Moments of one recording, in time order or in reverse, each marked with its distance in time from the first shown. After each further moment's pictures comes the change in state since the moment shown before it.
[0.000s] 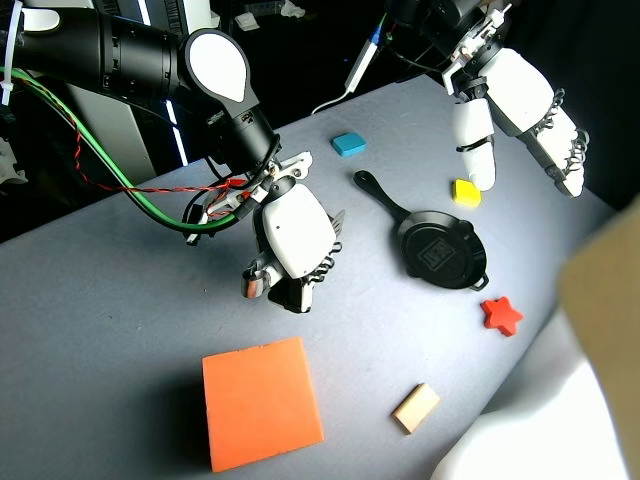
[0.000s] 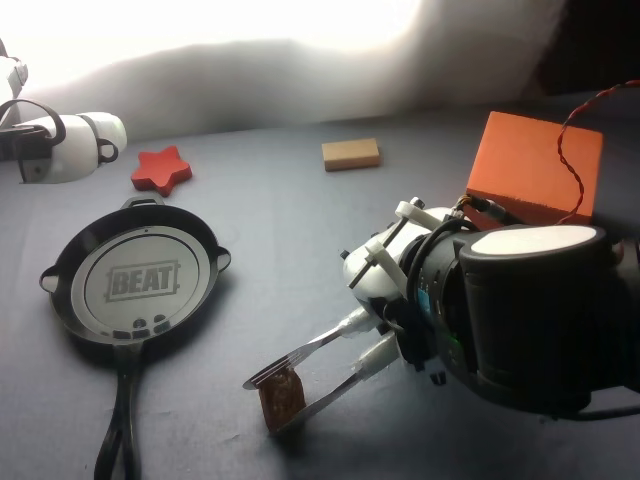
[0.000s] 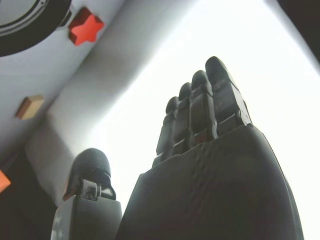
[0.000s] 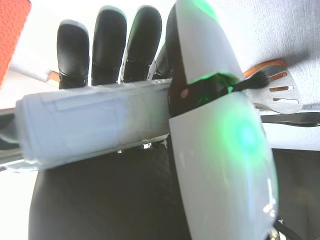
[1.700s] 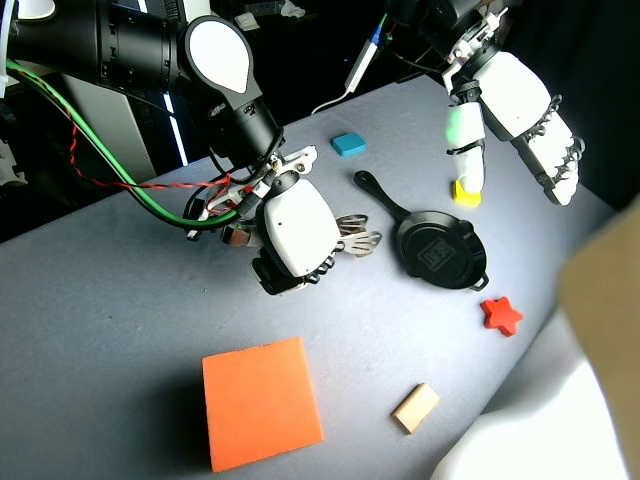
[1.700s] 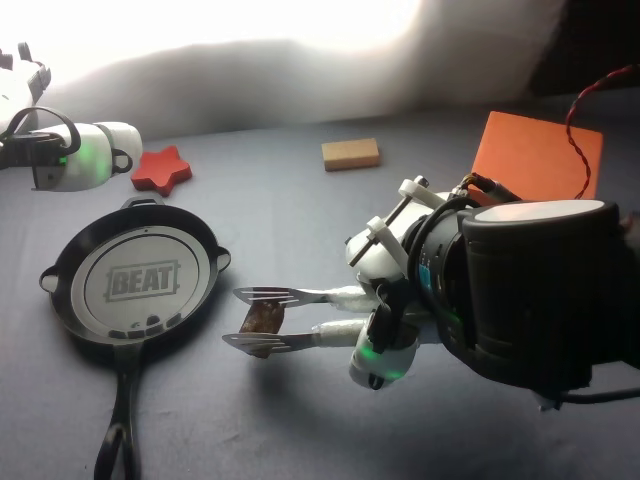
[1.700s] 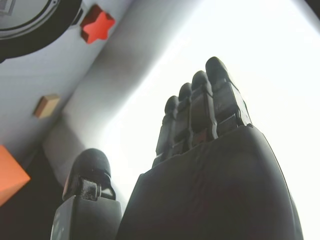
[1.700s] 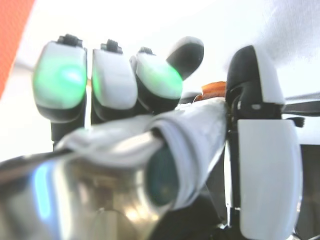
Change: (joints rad) left arm 0.000 0.000 0.000 0.005 0.055 0.046; right arm 0.040 0.009 0.000 0.048 -0.023 -0.016
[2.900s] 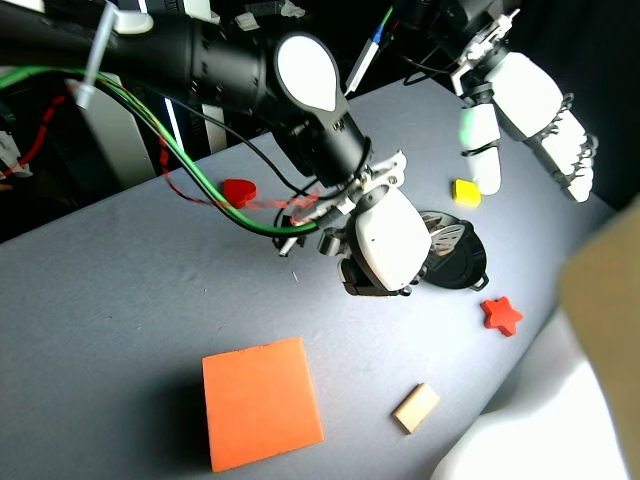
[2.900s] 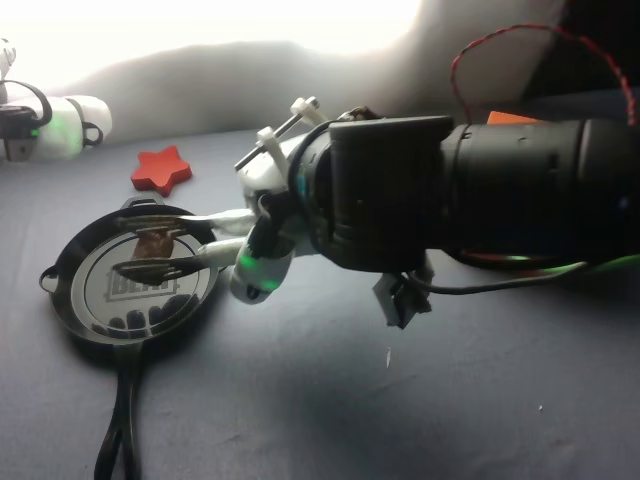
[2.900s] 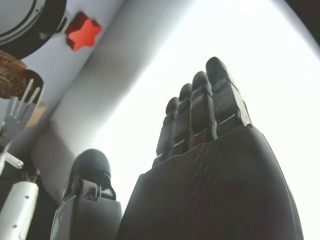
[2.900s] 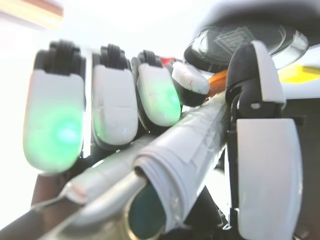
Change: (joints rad) left arm -0.024 0.000 0.063 0.003 0.001 0.023; right arm 0.058 -0.264 0.393 0.008 0.218 0.086
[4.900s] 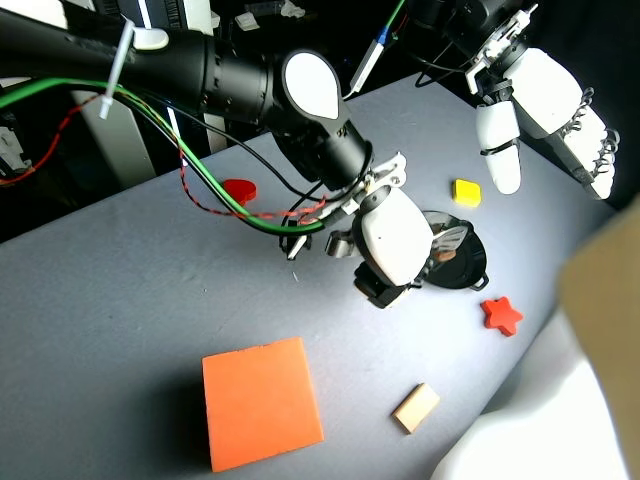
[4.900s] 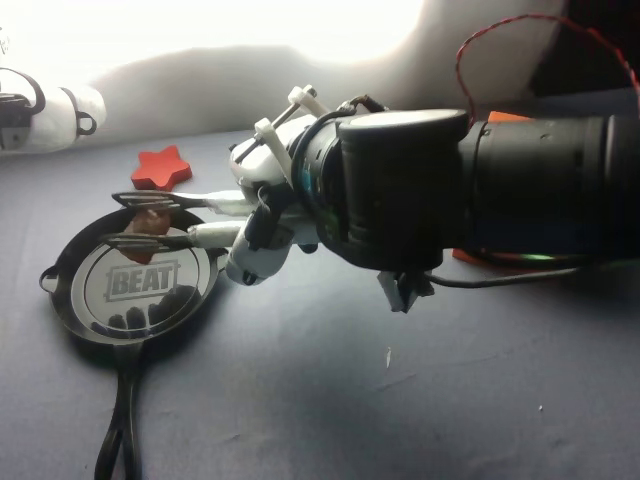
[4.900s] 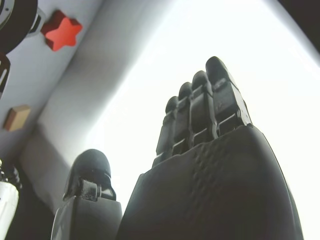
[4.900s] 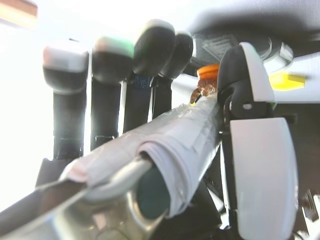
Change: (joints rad) left arm -0.016 0.001 0.019 -0.002 0.024 0.026; right arm 0.017 0.048 -0.065 -0.079 0.030 0.009
